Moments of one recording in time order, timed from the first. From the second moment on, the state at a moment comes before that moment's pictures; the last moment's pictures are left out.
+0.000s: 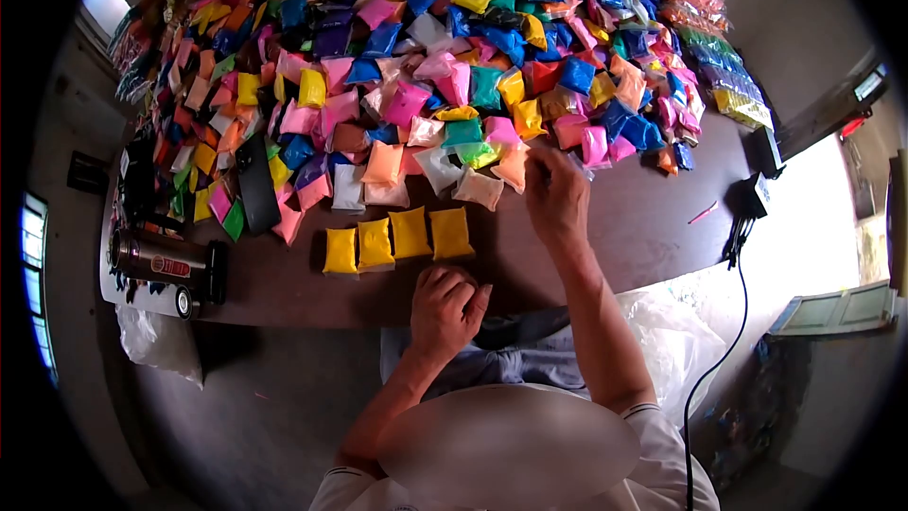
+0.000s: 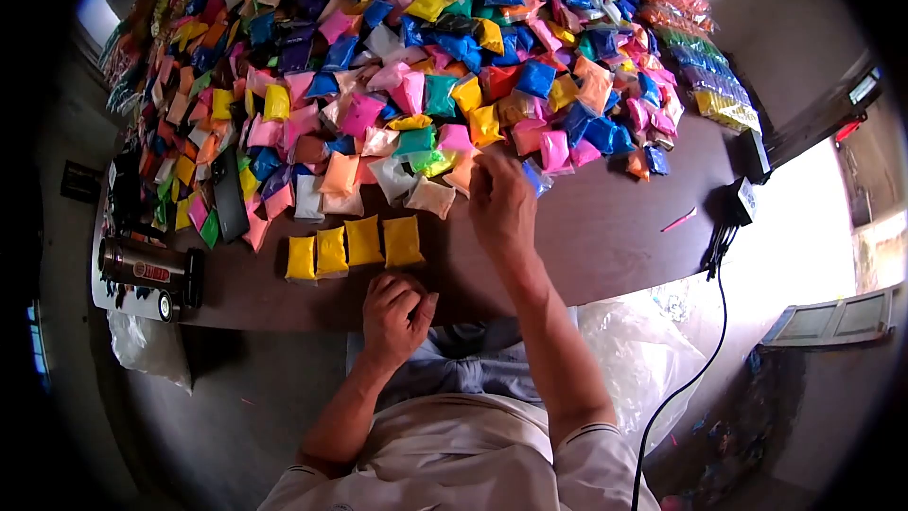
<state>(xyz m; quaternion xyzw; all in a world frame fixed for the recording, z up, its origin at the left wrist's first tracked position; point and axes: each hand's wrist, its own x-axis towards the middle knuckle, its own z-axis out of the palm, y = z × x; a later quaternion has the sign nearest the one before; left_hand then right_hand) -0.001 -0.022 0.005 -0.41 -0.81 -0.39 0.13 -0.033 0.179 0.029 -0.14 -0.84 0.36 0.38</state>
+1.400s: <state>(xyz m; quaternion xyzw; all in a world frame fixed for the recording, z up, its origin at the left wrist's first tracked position) -0.003 -0.021 0.007 -0.41 -0.81 -0.41 0.10 0.069 0.150 0.047 -0.13 -0.59 0.80 -0.03</state>
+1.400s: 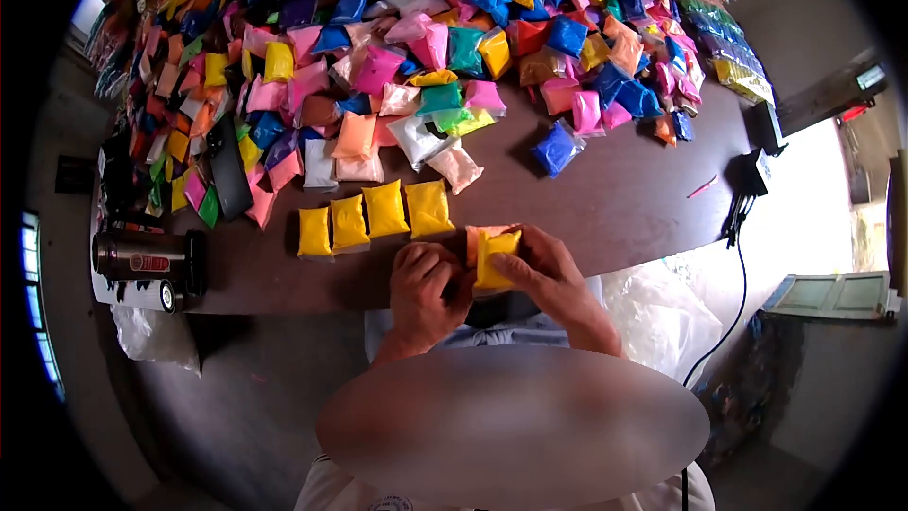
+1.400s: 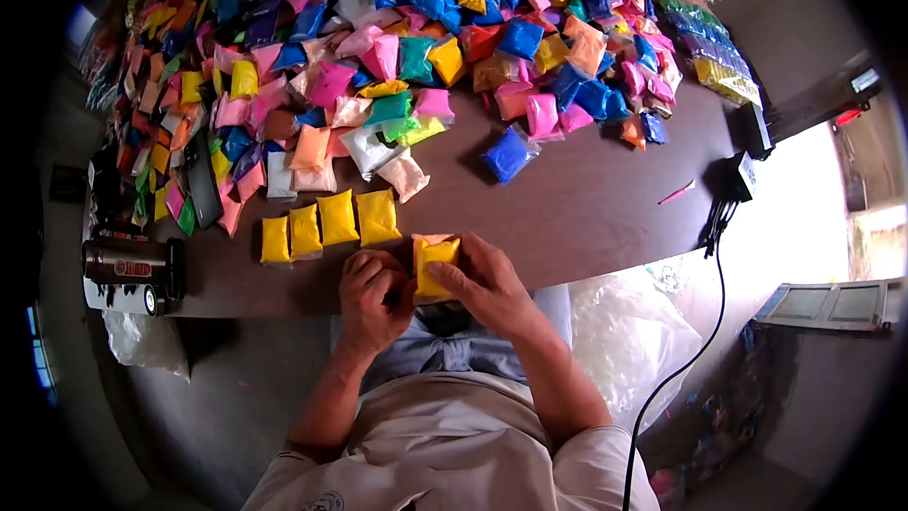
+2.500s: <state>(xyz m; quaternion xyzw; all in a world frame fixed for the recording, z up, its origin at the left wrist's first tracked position) -0.001 -0.023 0.005 -0.40 -0.81 -0.41 0.12 0.018 0.164 0.022 -0.11 -0.57 0.81 0.04</state>
